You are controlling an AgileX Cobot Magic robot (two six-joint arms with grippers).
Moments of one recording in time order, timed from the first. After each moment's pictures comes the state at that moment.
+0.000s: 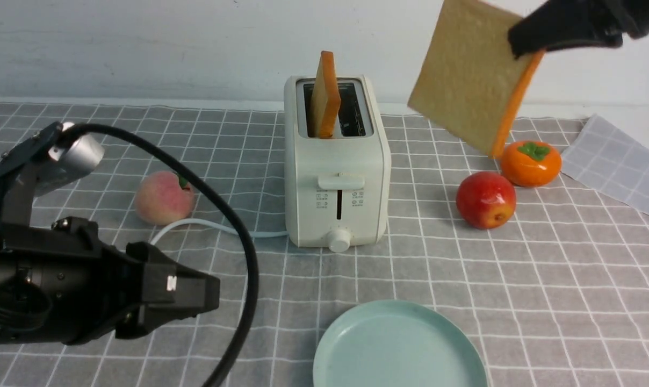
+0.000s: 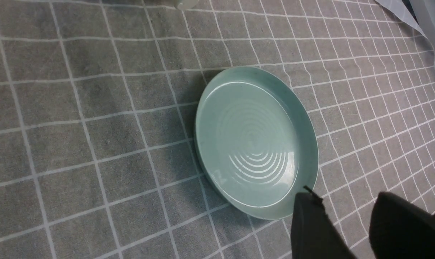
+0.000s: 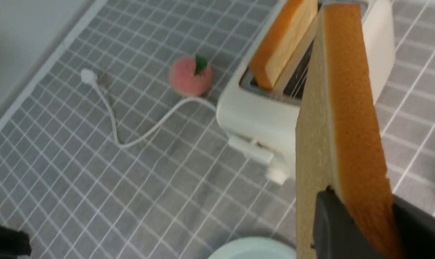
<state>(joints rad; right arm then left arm) 0.01 1.64 -1.74 0.83 1.23 -0.54 -0.24 0.96 -0.76 -0.78 0.78 0.22</state>
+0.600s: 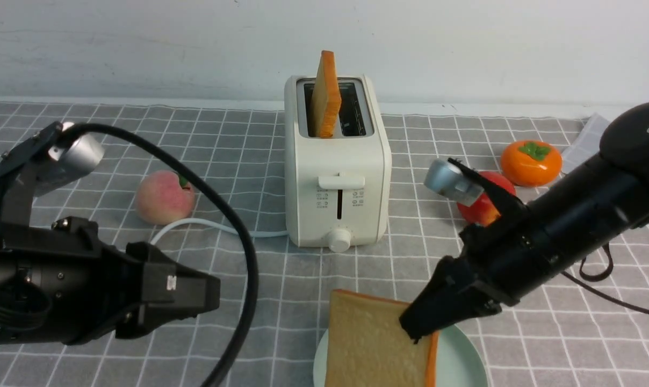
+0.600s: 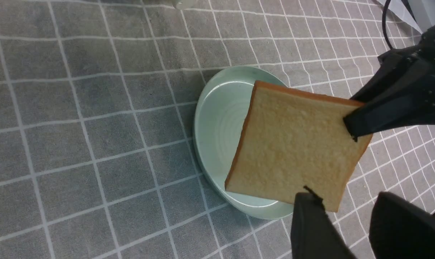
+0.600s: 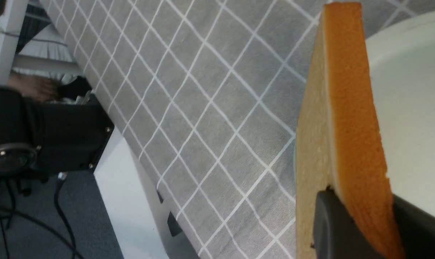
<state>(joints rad) 0.28 1.65 -1.10 0.95 1.11 -0.75 -0.24 0.96 -0.76 -0.79 0.78 0.22</state>
